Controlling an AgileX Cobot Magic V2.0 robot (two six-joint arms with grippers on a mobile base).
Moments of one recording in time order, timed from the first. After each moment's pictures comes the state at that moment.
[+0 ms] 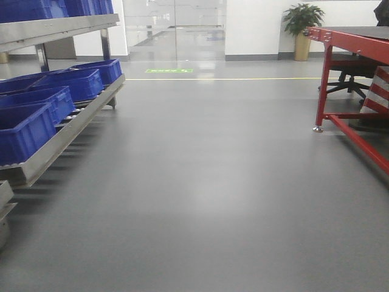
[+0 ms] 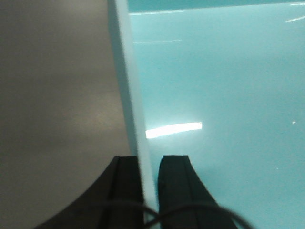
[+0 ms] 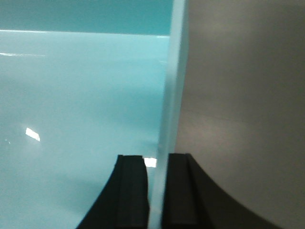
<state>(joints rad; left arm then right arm) -0.50 1.54 -2.02 -0.01 1.24 -0.21 0.28 1.43 -1.92 0.13 1.18 0.06</state>
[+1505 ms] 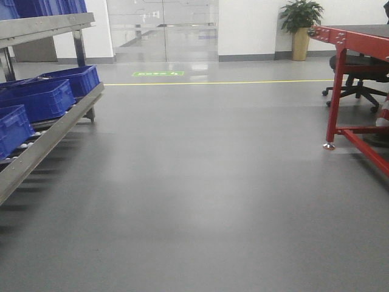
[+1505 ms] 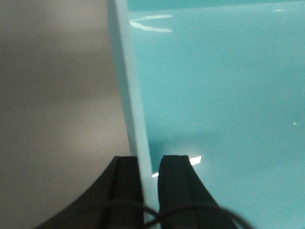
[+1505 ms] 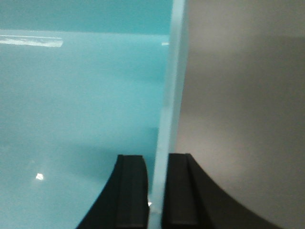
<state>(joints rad) -0.50 1.54 -2.02 -0.01 1.24 -0.21 0.28 1.43 -1.92 0.13 1.18 0.06</state>
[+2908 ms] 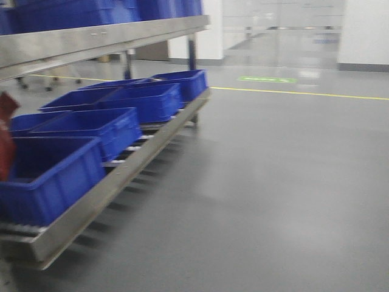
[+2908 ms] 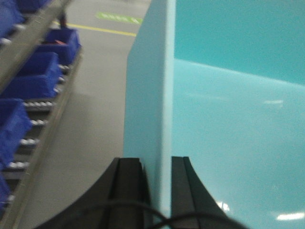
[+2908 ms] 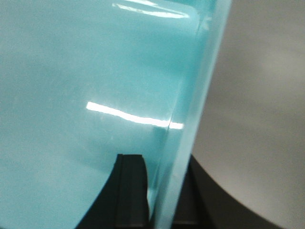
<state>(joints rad) -0.50 1.54 -2.02 0.03 0.79 -0.18 0.28 1.43 -1.92 0.11 1.13 0.07</state>
